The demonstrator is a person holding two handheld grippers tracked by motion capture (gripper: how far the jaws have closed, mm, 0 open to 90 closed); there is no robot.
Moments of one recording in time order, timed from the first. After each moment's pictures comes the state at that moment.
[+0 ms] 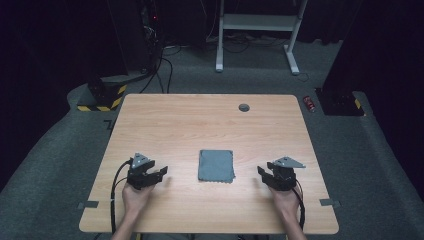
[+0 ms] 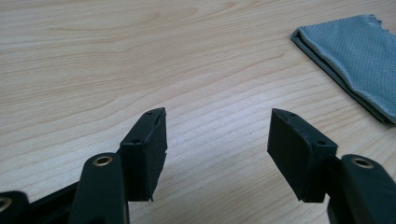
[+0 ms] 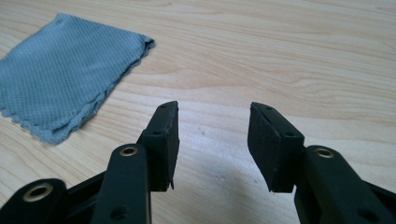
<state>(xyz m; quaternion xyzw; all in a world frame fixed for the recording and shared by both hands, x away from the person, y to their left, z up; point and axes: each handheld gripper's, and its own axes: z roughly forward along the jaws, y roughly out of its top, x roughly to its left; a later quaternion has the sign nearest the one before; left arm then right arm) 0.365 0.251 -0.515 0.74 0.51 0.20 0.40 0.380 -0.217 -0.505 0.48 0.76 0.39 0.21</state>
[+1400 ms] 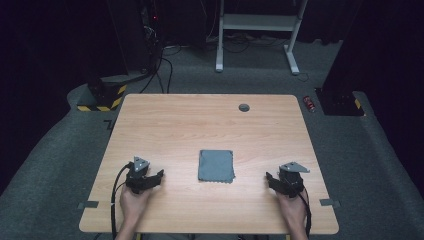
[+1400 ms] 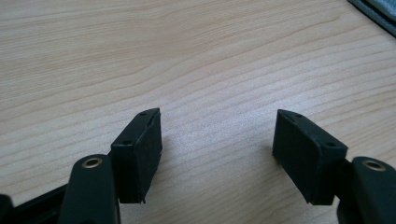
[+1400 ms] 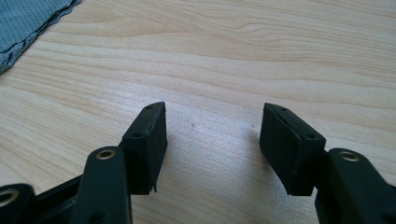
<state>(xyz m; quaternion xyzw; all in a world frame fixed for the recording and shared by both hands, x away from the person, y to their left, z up) 0.361 0.251 -0.528 0.74 0.53 0.24 0.34 0.375 -0.239 -0.523 0.51 0.76 0.33 0.23</state>
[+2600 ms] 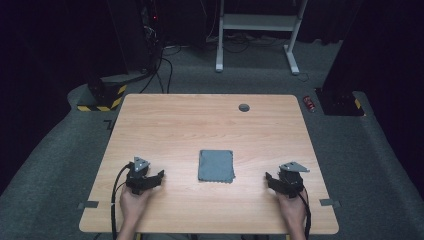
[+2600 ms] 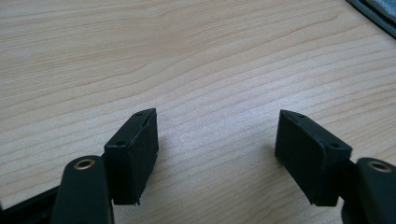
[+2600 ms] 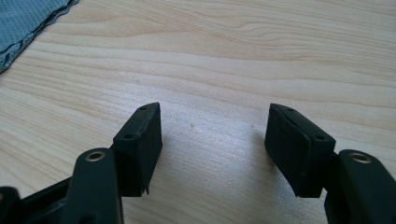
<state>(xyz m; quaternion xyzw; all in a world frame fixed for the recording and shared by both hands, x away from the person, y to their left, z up) 0.361 0.251 -0.528 0.74 0.53 0.24 0.34 0.376 -0.239 -0.523 0.51 0.76 0.33 0.23</state>
